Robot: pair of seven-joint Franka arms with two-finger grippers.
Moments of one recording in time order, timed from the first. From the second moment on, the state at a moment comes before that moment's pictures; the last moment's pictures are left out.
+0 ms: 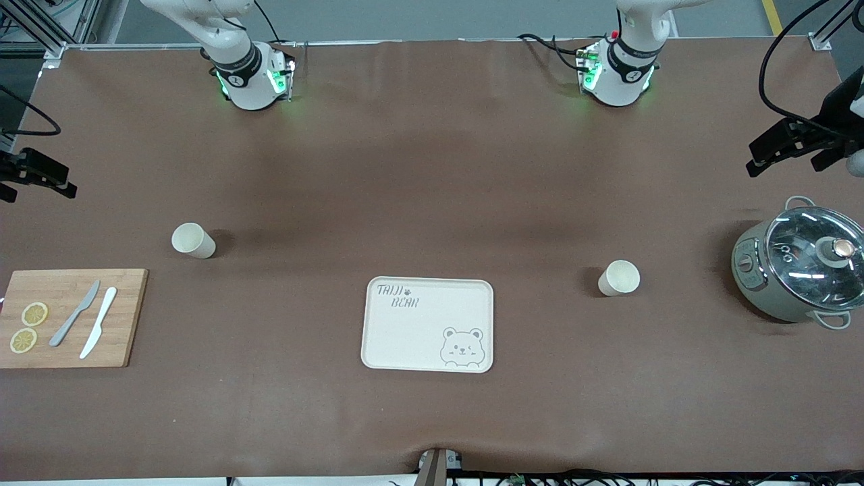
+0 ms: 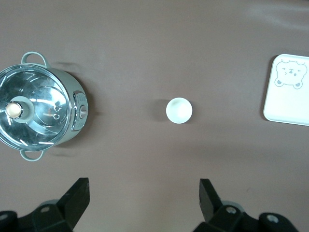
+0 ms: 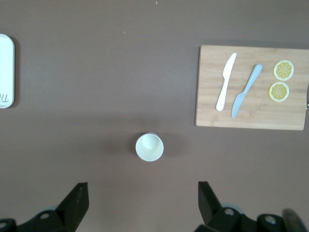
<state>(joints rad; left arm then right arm) 0.18 -0.01 -0.25 -1.49 0.01 1.53 -0.14 -0.11 0.00 -0.04 -1.62 0.01 1.62 -0.21</state>
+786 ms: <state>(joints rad) 0.02 -0.02 -0.09 -1.48 0.01 1.50 -0.13 -0.07 -0.01 -0.02 -1.52 0.01 1.55 -0.18</state>
